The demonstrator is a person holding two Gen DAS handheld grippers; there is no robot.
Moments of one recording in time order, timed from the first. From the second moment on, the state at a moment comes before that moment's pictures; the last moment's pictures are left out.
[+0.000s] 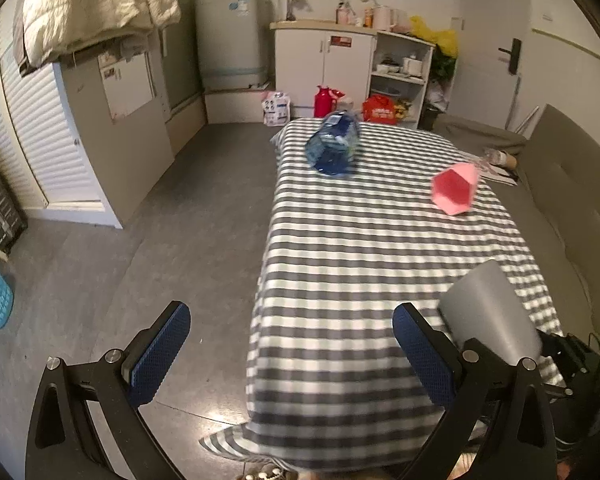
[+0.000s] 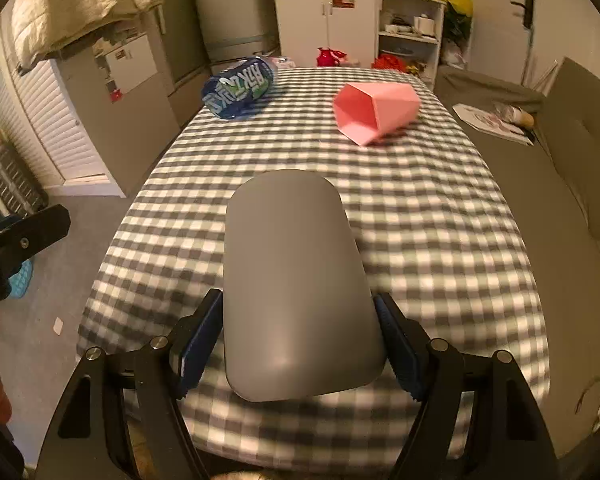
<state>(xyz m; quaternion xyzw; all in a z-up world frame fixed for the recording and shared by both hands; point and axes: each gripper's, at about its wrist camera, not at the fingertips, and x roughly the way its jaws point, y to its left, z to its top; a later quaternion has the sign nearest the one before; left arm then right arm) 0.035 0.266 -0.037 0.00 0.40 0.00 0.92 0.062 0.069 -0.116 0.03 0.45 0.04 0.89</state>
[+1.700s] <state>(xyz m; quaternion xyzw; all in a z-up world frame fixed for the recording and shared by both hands) 0.028 0.110 -0.096 -0.02 0.48 -0.13 0.87 -0.003 -0.082 -0.092 0.08 0.37 -0.06 0.92</state>
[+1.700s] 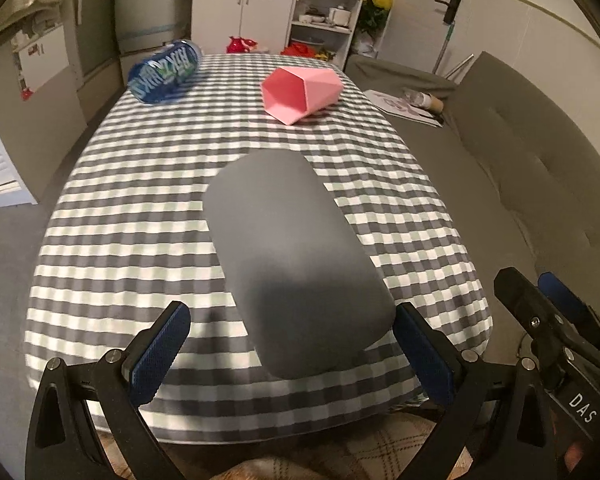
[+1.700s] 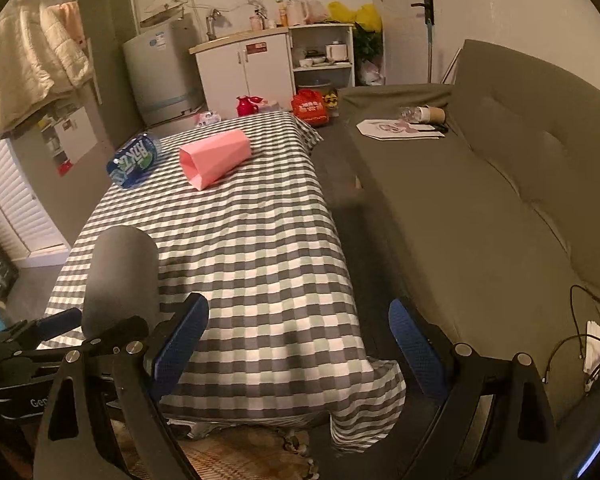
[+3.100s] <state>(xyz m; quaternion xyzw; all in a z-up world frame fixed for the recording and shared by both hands) 0.094 0.149 -0.052 -0.02 0.50 -0.15 0.86 0.002 -0.079 -0.102 0.07 0.38 -0.07 0.92</state>
